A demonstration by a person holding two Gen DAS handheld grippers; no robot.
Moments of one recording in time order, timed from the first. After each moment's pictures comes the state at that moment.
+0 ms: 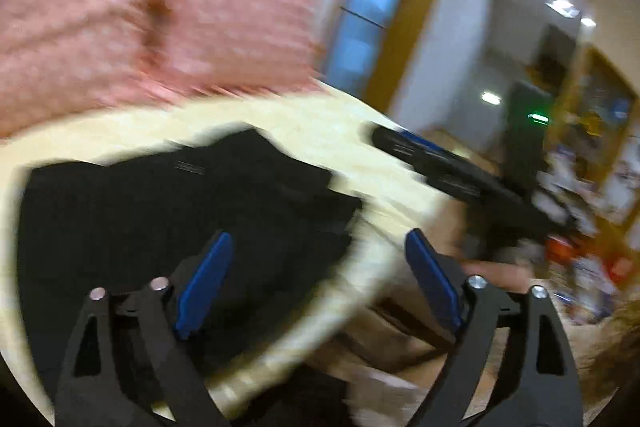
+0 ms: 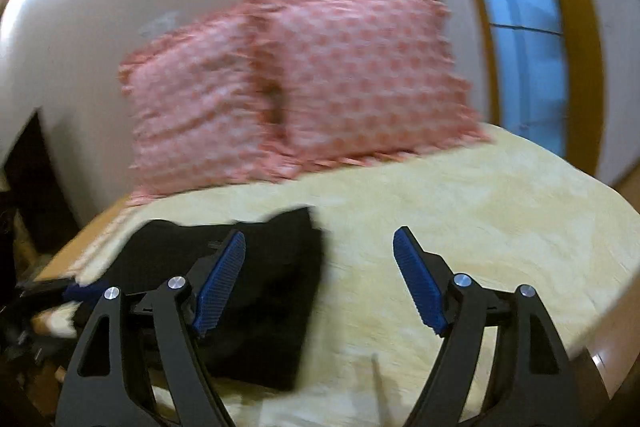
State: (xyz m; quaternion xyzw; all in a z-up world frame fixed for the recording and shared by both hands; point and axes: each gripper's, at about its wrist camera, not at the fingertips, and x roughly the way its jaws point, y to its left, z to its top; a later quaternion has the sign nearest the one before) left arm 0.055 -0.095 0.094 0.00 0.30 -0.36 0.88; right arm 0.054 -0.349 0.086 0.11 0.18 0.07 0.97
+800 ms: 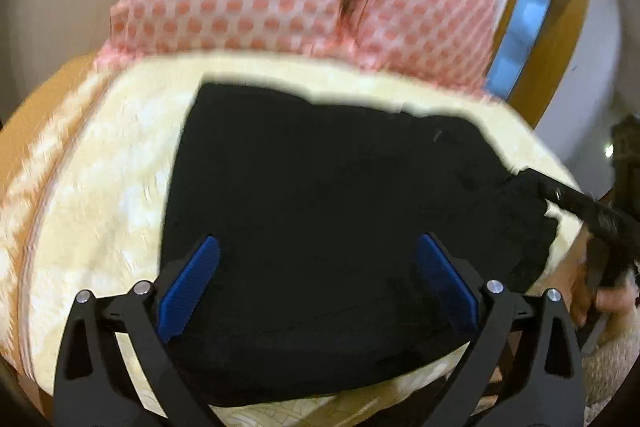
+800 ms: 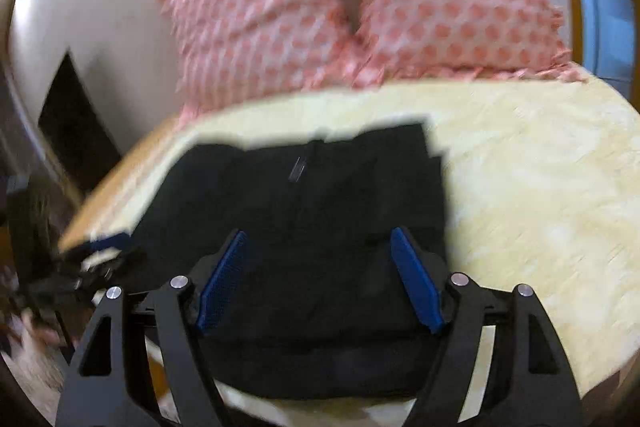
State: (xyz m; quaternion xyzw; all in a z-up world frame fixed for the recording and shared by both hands) left arm 0.094 -0.007 0.050 -0.04 0.35 -0.16 0.92; right arm 0.110 -0.306 0.058 0.12 0.31 0.16 0.93
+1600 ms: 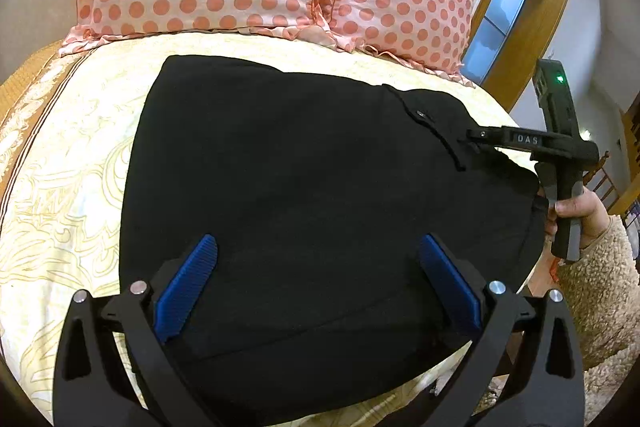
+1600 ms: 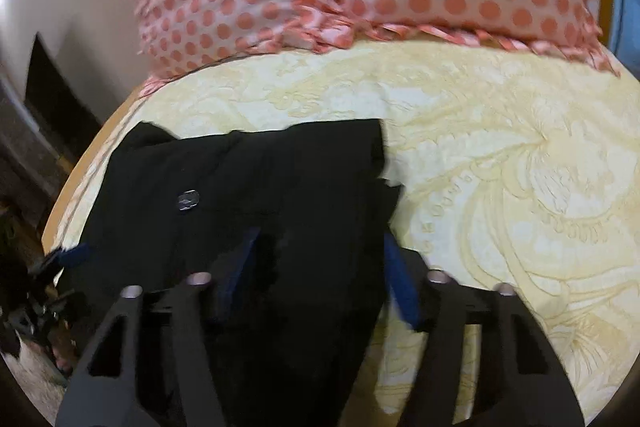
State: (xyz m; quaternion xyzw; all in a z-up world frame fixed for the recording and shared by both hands) left arm 0.112 -0.014 0.024 -0.05 0.39 -0.21 0.89; right arm 0.211 -0.324 0.027 0.07 0.42 0.18 0.89
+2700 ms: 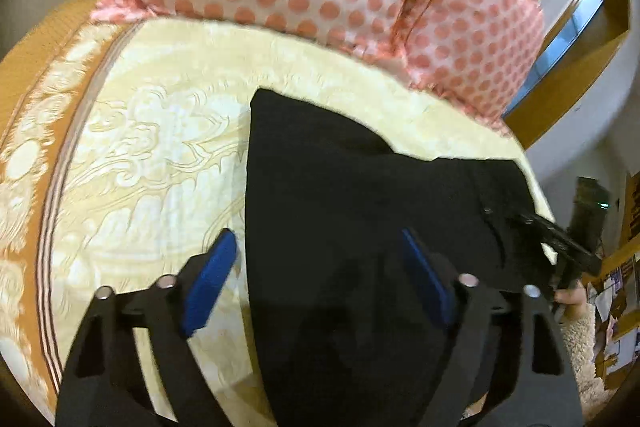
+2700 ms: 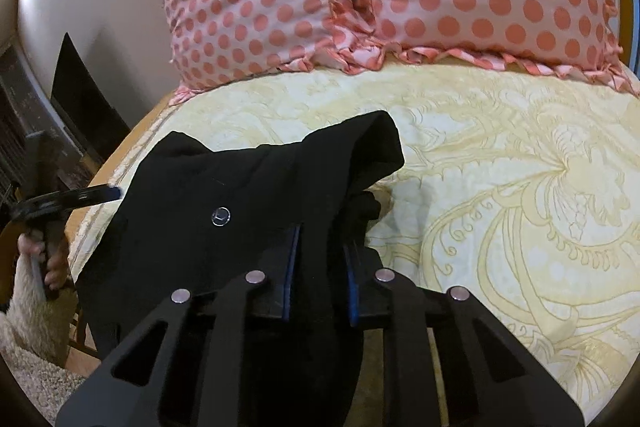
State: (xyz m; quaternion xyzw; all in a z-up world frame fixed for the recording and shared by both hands) left arm 0.209 0.058 0.048 -0.13 0.47 -0.17 0.86; right arm 0.212 -0.326 0.038 0.09 0.39 0.23 0.89
